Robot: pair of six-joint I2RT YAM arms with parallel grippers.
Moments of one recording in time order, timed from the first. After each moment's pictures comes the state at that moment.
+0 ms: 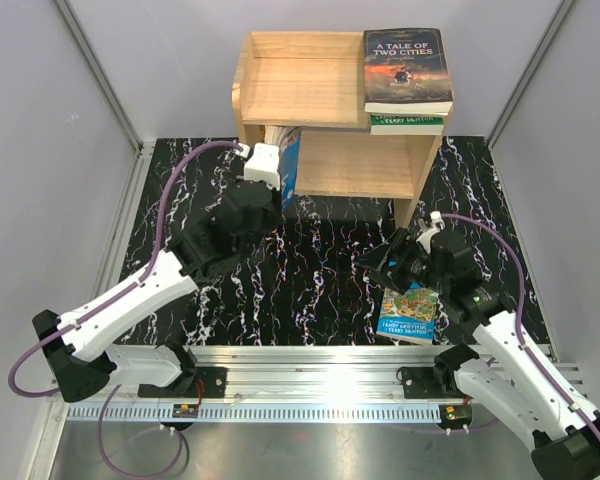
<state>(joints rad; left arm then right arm) -0.91 1.23 1.30 -0.38 -0.64 -0.23 0.43 0.74 0.65 -0.37 -0.35 1.06</state>
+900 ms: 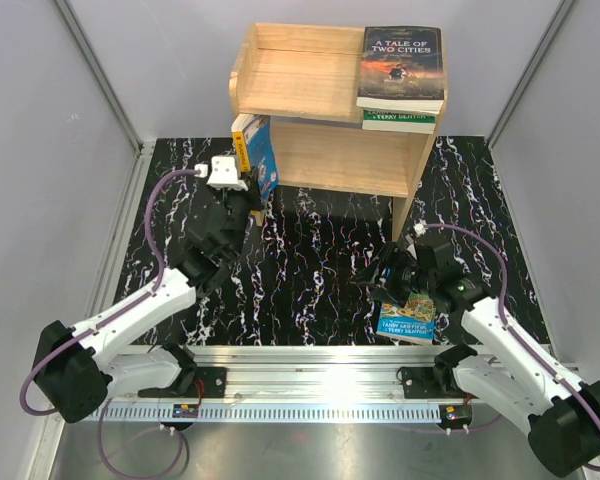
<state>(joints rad) -0.71 1.15 0.87 0.45 -0.58 -0.04 0.43 0.86 0.60 -0.46 -0.38 0.99</state>
